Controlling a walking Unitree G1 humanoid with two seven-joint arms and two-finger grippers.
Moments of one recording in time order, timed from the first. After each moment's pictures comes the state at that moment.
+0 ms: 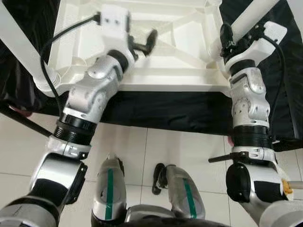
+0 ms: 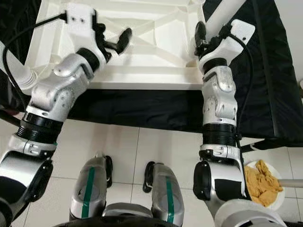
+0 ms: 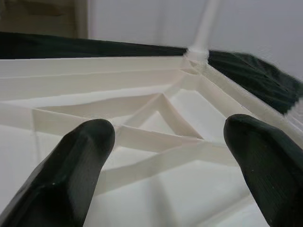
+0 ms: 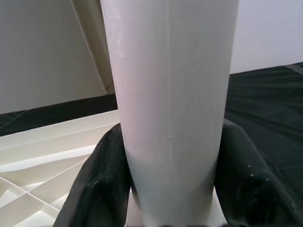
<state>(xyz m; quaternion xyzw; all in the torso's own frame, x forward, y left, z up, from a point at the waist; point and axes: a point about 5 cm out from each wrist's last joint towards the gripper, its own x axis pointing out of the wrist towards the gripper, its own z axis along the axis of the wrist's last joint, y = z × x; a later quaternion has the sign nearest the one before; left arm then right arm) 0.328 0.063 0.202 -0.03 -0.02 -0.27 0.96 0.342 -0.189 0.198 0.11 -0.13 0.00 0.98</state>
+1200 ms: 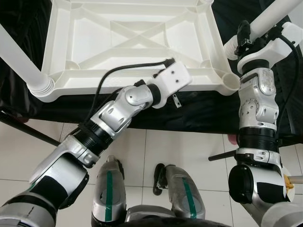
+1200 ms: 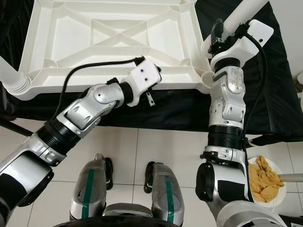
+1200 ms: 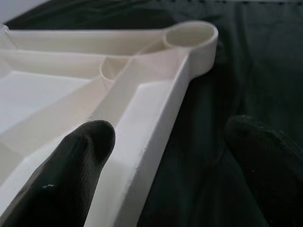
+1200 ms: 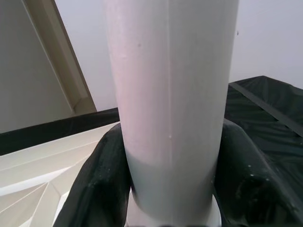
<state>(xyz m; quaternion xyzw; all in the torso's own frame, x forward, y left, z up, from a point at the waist) 0.293 -0.004 0.146 0.20 0.01 -0.53 0.82 0.335 -0.211 0.207 0.10 -0.15 -0.06 0.98</state>
